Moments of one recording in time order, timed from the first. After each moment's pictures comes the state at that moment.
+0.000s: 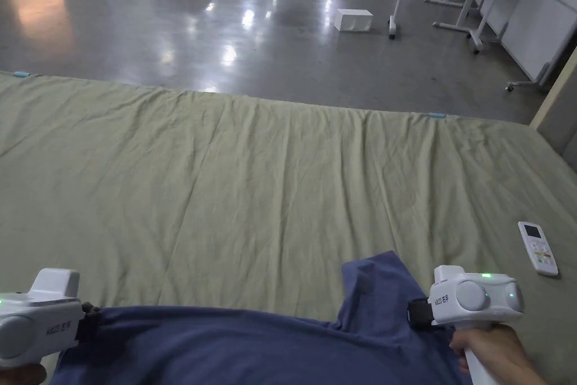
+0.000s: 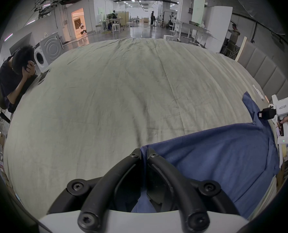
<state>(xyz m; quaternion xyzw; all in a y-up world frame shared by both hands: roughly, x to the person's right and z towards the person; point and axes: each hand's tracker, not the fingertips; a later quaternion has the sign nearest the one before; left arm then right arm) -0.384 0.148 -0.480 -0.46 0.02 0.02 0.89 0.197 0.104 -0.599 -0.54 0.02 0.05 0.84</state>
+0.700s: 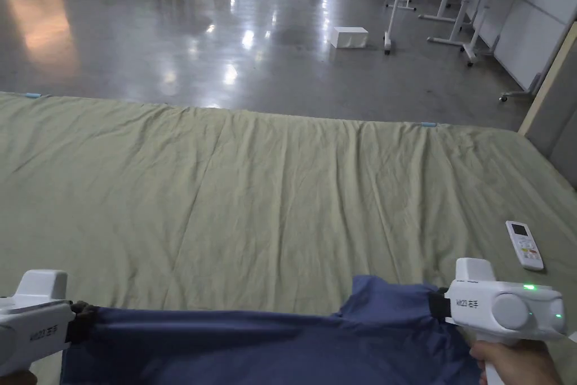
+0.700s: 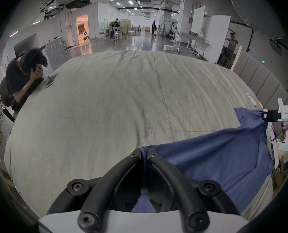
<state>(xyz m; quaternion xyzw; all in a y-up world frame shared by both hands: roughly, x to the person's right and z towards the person) -0.381 0.195 -0.420 -0.41 0.02 0.03 0.91 0.202 0.197 -0.493 -0.41 0.04 -0.01 0.91</state>
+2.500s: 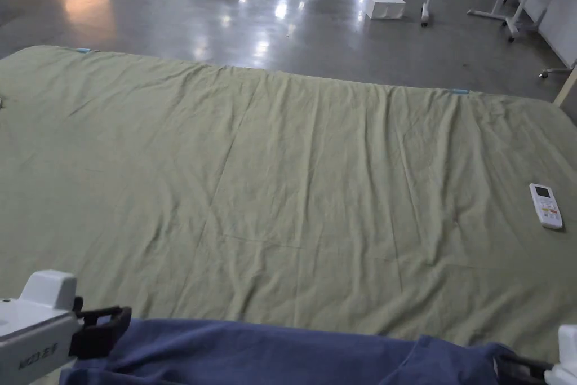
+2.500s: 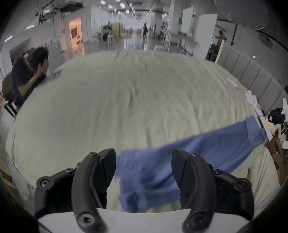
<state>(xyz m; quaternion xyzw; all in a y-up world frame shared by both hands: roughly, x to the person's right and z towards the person) -0.363 0.208 -0.270 -0.37 -0.02 0.01 0.93 0.205 0.235 -0.276 -0.36 0.00 0.11 0.93</state>
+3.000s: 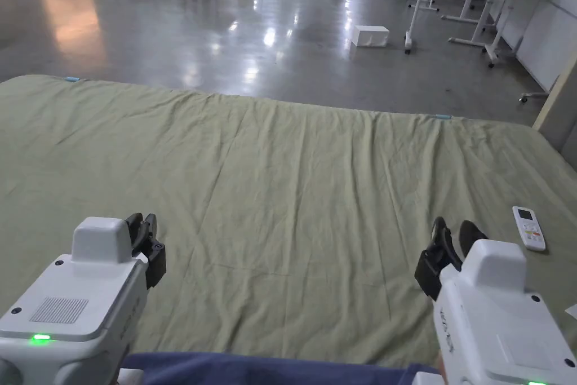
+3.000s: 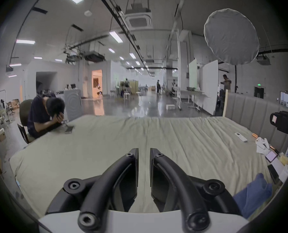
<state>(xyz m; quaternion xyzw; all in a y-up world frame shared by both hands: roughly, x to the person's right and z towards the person) -0.269 0.274 -0.298 -0.10 0.09 0.00 0.99 0.079 0.287 -0.309 0.00 -0.04 0.05 1.00</state>
